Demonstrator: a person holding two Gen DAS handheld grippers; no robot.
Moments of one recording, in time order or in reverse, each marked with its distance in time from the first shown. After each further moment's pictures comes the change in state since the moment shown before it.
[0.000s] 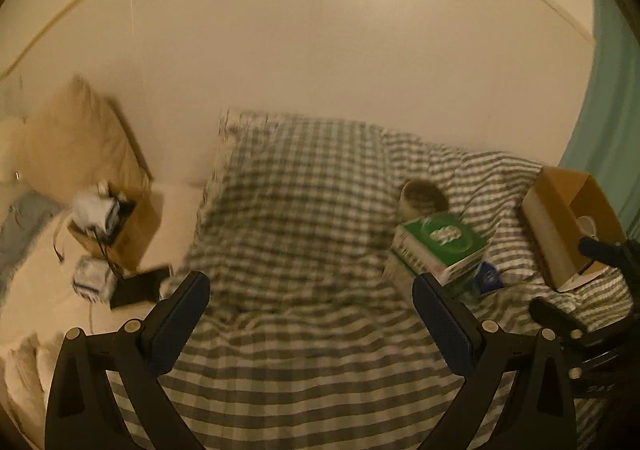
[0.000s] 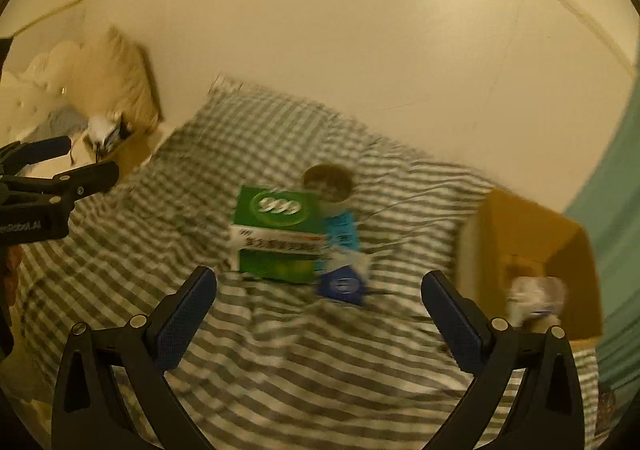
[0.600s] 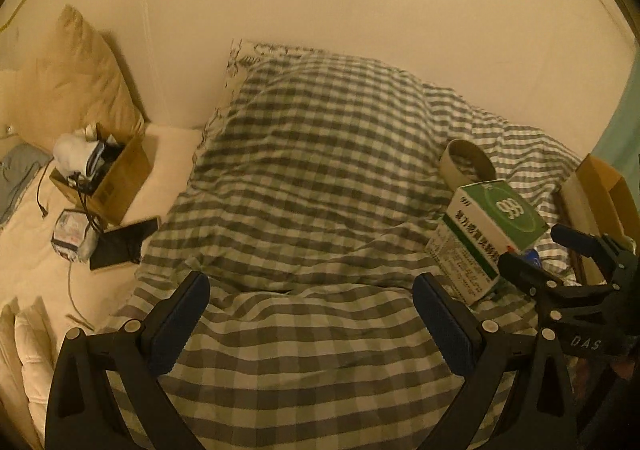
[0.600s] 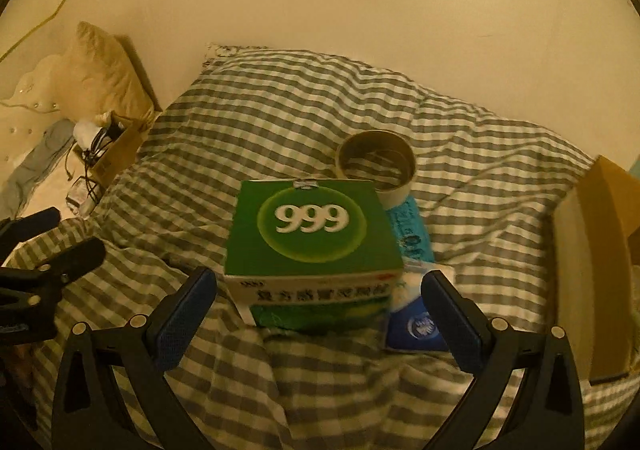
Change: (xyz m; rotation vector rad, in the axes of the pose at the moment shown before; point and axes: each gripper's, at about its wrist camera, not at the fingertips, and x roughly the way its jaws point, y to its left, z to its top) left arm 0.071 0.023 -0.014 -0.076 0.161 0.010; right arm 0.112 0.016 0.018 0.112 0.100 0.111
